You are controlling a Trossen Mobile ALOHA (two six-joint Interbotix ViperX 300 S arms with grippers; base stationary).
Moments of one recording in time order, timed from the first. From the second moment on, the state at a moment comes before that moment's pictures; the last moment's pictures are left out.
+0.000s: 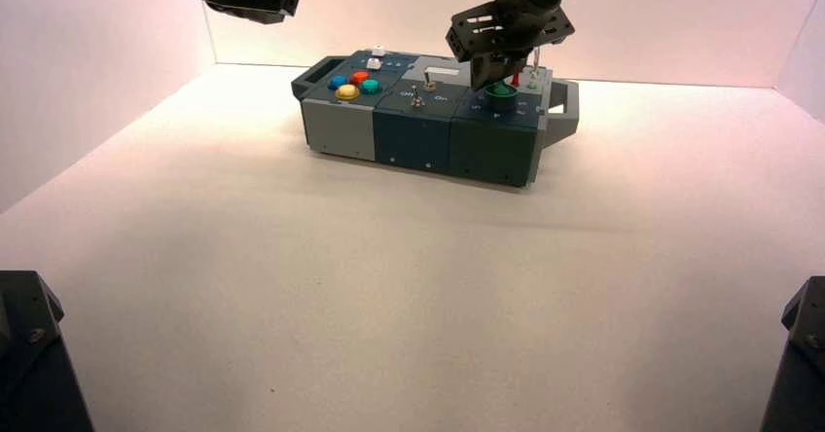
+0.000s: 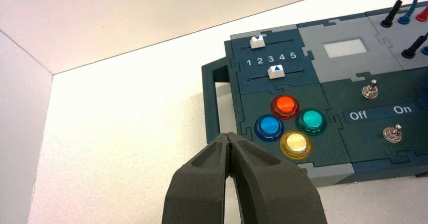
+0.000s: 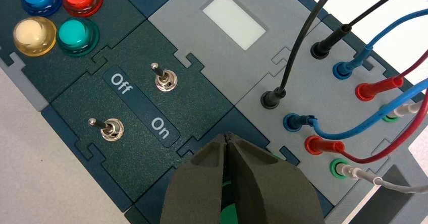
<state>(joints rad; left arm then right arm) -0.33 -0.05 0.86 -0.25 -0.19 0.39 0.44 0.25 0.54 0.06 0.18 -0.10</state>
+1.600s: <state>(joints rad) -0.33 -0.05 0.86 -0.25 -0.19 0.39 0.37 0.21 0.57 0.05 0.18 -0.10</state>
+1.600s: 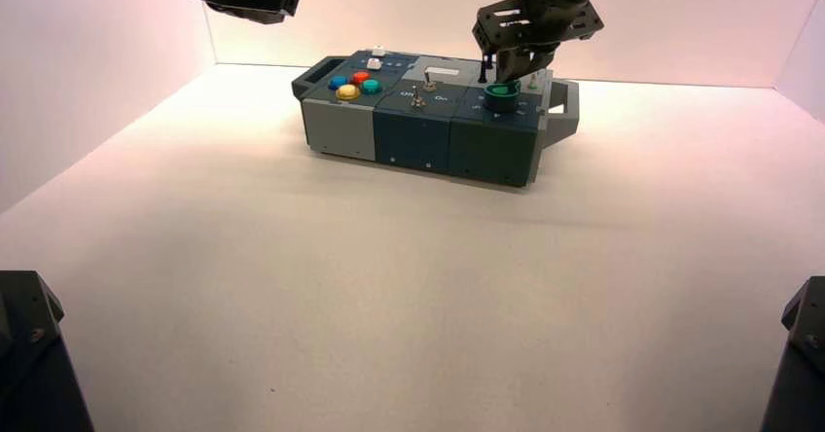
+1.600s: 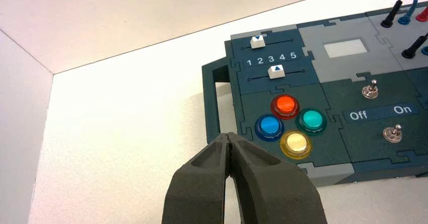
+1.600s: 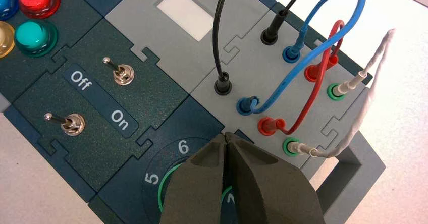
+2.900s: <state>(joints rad) -0.33 -0.05 0.86 -0.25 -0.19 0.39 0.36 0.18 0.60 0.05 0.17 -0.10</state>
